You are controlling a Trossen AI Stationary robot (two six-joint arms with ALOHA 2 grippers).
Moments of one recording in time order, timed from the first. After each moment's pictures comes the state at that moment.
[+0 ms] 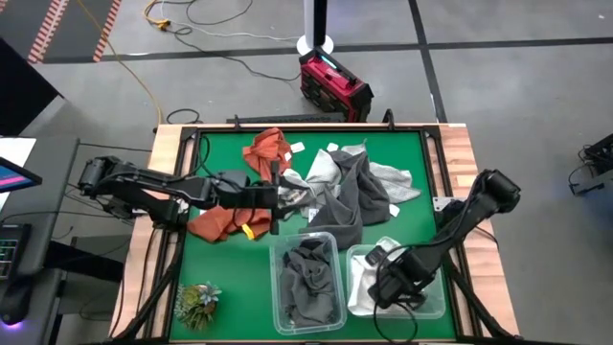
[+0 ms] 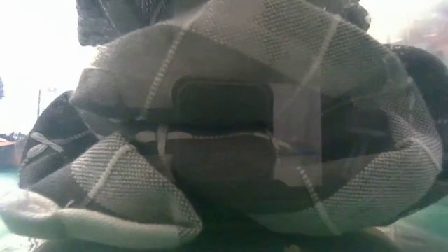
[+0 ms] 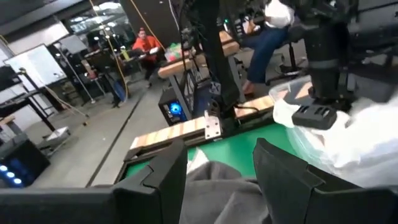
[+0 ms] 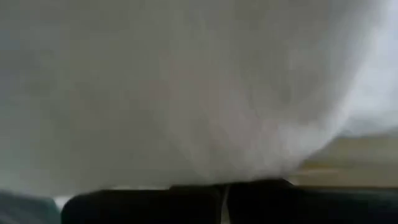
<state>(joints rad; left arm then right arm) -0.09 1.30 0.93 0.36 -0.16 0.36 0.69 1.67 1.25 -1.07 -0.01 -0.05</state>
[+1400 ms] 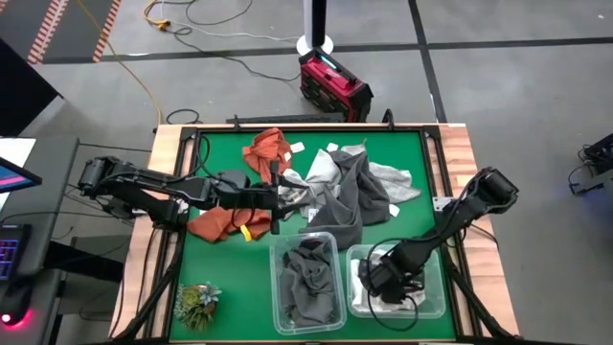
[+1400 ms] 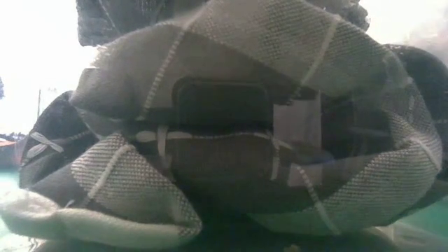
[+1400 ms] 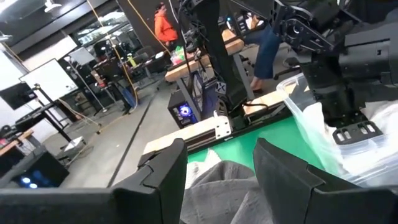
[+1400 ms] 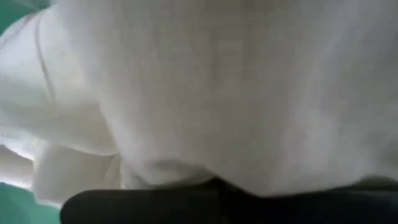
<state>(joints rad) -0.09 1.30 0.93 0.37 -0.18 0.45 0.62 1.72 1.04 -0.81 -0.14 -0.72</state>
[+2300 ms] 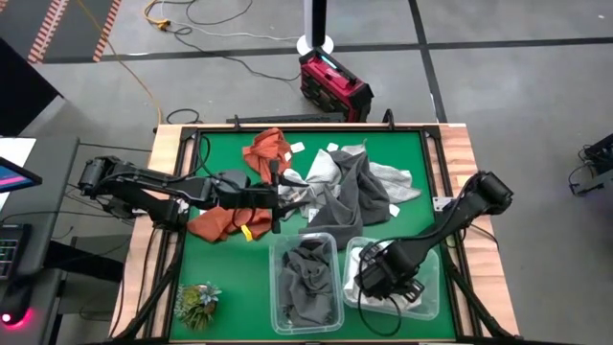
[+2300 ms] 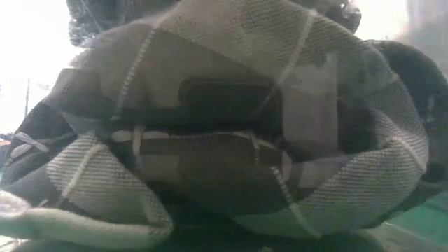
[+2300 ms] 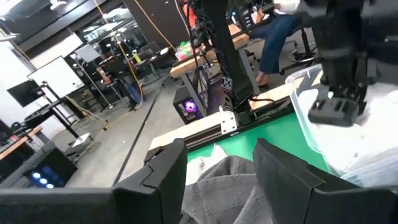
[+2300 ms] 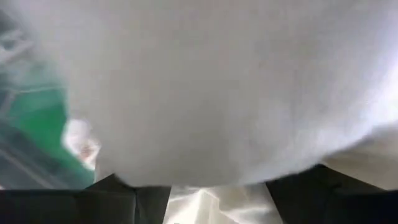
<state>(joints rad) -0.09 1.30 0.93 0.36 -0.20 0.46 0.59 1.73 1.37 -1.21 -0.13 -0.18</state>
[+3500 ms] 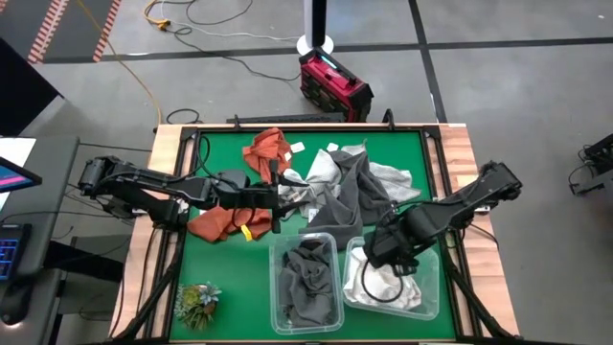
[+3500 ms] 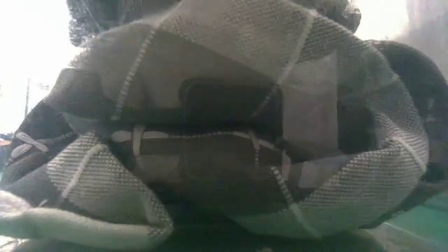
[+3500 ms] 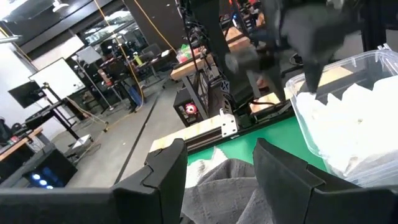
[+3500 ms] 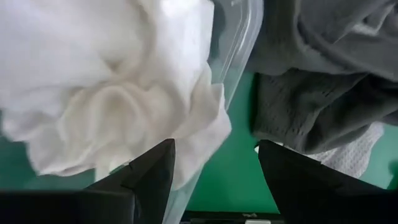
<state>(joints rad) -0.09 1.30 0.93 0.37 -0.20 0.46 0.49 1.61 1.58 -1.55 0.16 0.29</state>
